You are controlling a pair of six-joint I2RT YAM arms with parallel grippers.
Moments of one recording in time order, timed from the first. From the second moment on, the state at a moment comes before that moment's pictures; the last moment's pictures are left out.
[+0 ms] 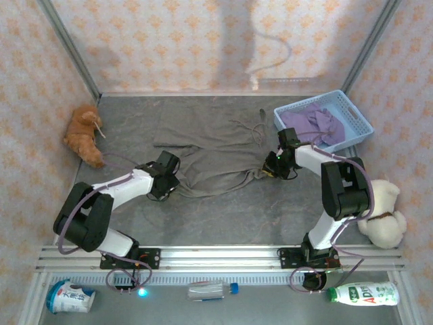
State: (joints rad) left arm -0.39 1.45 0.70 -0.54 -0.11 -1.14; right arm 0.19 1.71 0.97 -0.53 -0.34 0.71
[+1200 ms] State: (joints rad) left arm -0.14 2.00 2.02 -0.79 -0.33 -0.82; right arm 0.14 2.01 1.75 -0.71 -0.39 1.05
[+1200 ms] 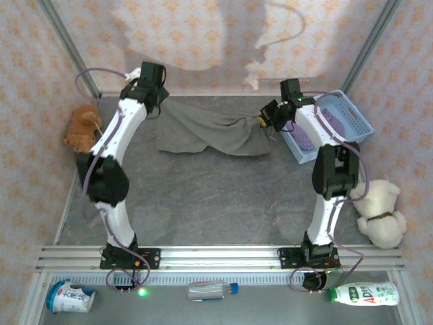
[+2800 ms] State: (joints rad) left arm -0.16 2.17 1.61 -0.69 -0.04 -0.66; right arm 0.30 2.18 1.73 -0.92 0.05 0.41
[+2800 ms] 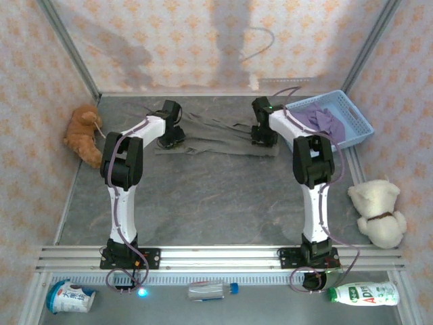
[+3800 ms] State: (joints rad) left arm -0.18 1.87 1.26 -0.84 -0.09 -0.55; right arm 0.39 2.04 1.61 -0.90 -0.03 0.40
